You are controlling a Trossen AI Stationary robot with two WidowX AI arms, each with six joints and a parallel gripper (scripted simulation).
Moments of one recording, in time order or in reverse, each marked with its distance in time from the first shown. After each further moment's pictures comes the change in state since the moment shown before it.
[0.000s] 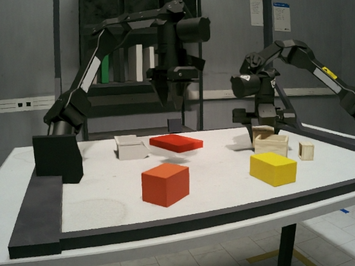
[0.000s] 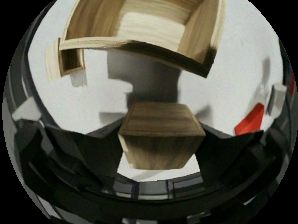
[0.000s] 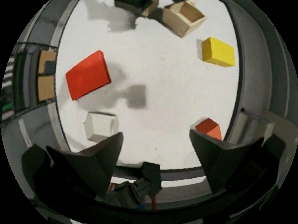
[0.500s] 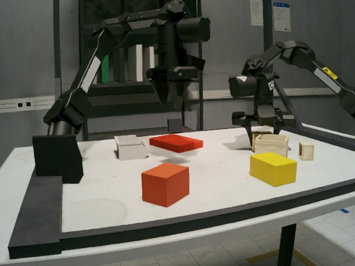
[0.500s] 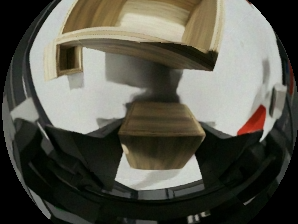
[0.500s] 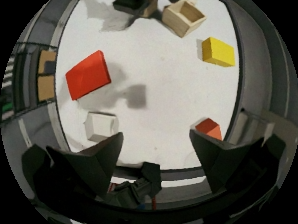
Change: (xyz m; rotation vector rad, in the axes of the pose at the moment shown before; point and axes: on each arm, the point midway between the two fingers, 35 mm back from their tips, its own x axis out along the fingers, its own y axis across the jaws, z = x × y) left arm 0.010 -0.001 -0.001 -0.004 -0.085 0.004; right arm 0.000 0.000 0.000 0.000 0.000 0.000
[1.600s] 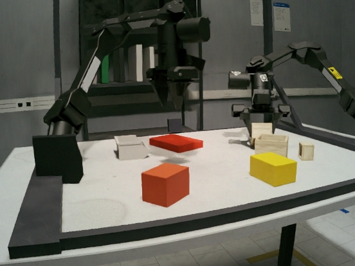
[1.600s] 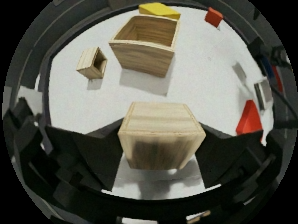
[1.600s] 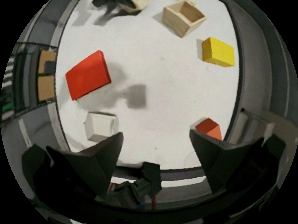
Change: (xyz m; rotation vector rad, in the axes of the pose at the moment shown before) left arm -0.016 -0.001 -0.036 0.004 -0.560 -0.008; right arm 0.000 0.000 0.000 0.000 0.000 0.000
